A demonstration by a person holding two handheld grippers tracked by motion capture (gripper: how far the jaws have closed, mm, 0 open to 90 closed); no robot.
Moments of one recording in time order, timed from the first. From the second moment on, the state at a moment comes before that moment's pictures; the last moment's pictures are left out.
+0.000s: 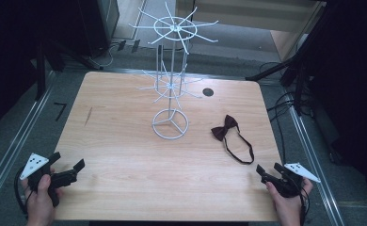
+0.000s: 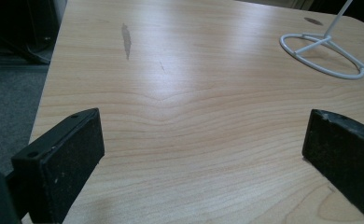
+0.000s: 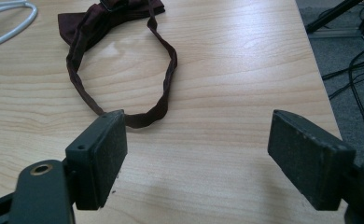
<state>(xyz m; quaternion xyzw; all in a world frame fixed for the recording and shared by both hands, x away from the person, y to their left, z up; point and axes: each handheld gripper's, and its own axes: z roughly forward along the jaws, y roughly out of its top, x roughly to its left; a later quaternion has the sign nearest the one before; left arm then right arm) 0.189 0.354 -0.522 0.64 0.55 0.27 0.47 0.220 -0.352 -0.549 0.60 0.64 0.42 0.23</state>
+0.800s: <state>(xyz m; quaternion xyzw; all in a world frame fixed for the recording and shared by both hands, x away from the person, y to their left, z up) 0.189 0.353 -0.522 0.64 0.55 0.27 0.46 0.266 -0.314 -0.498 0.59 0.69 0.36 0.20</state>
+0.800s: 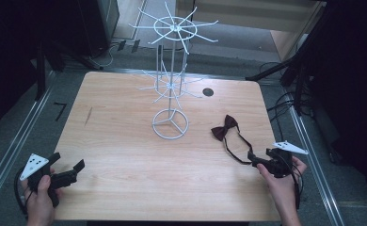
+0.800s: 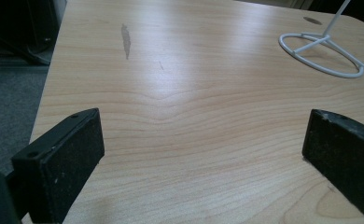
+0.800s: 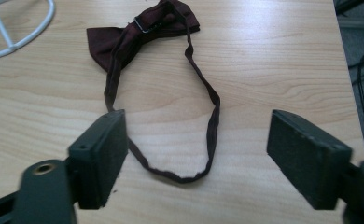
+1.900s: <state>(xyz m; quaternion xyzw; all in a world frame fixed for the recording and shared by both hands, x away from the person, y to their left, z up) 0.188 0.353 -0.522 0.64 0.55 0.27 0.47 0.357 -0.250 -0.528 0.61 0.75 0.22 0.13</state>
